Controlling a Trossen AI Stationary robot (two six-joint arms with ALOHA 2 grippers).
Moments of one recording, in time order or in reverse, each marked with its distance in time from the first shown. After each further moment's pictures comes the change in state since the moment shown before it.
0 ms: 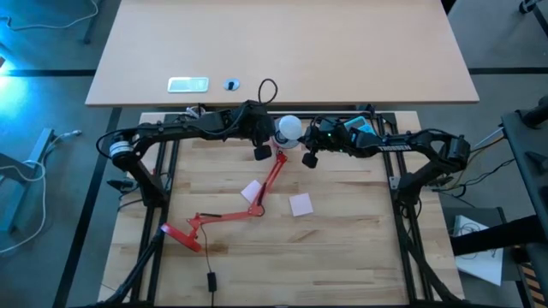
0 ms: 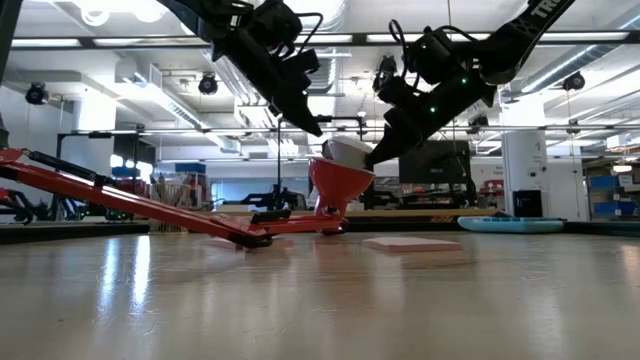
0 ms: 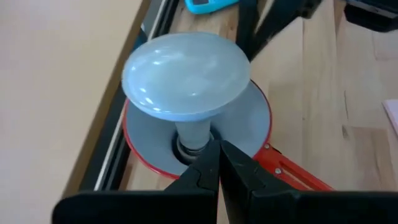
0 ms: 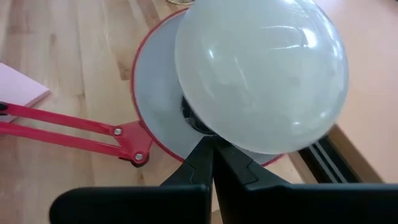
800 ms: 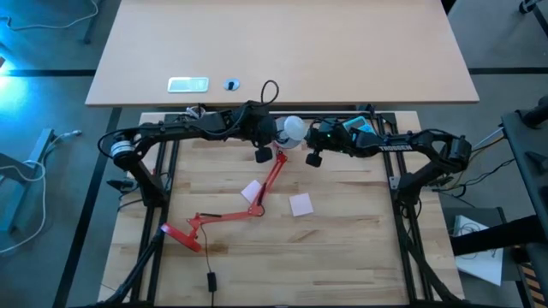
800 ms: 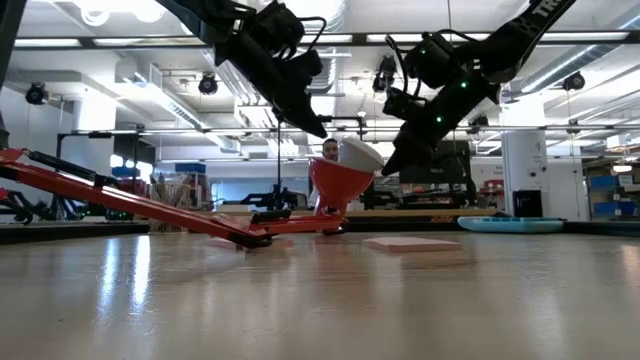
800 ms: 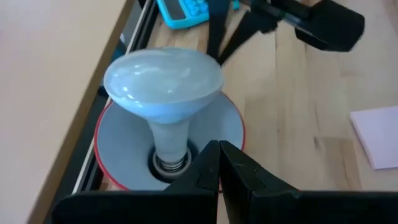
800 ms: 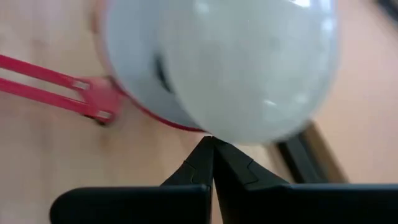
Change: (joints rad) left arm -0.002 0.013 0.000 0.020 0.094 -0.016; right arm -0.006 -0.010 0.000 -0.095 0.126 -0.136
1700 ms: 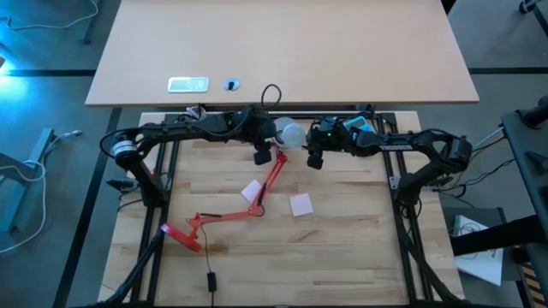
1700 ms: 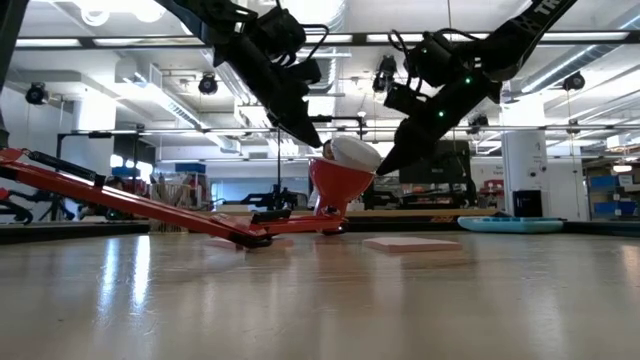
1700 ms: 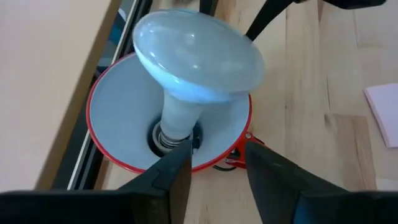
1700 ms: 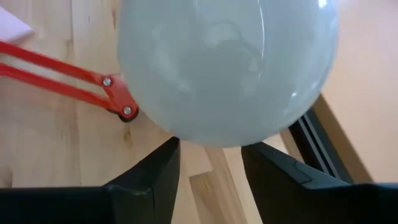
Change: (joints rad) left arm -0.005 0.016 -0.003 -0.053 -0.053 -0.001; right arm -0.013 -0.004 0.000 -0.025 -0.102 0.011
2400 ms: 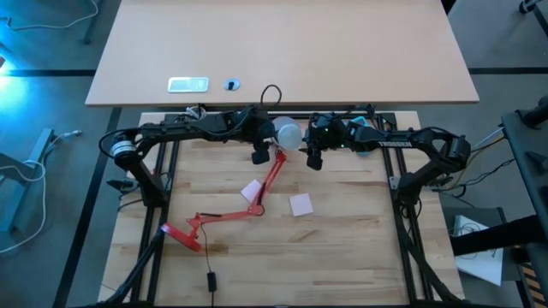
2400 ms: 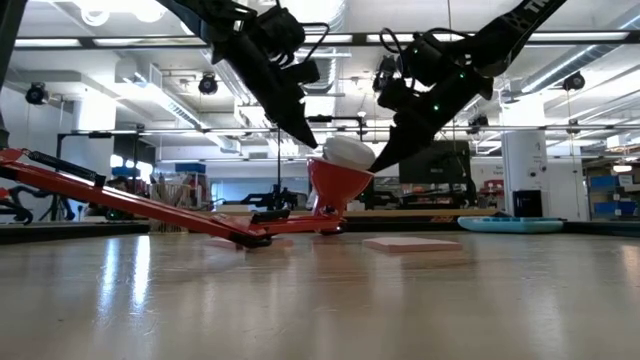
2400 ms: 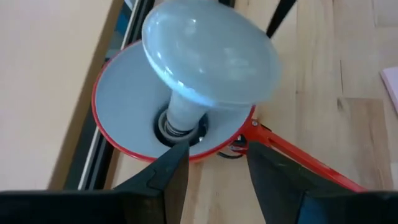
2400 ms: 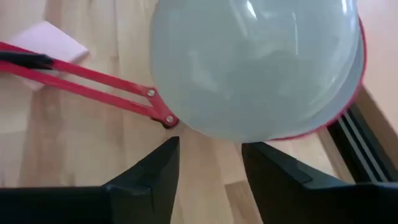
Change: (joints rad) left arm 0.000 -0.008 0.004 -0.043 -0.048 0.044; right arm -0.015 0.017 0.081 -0.120 -0.165 0.057
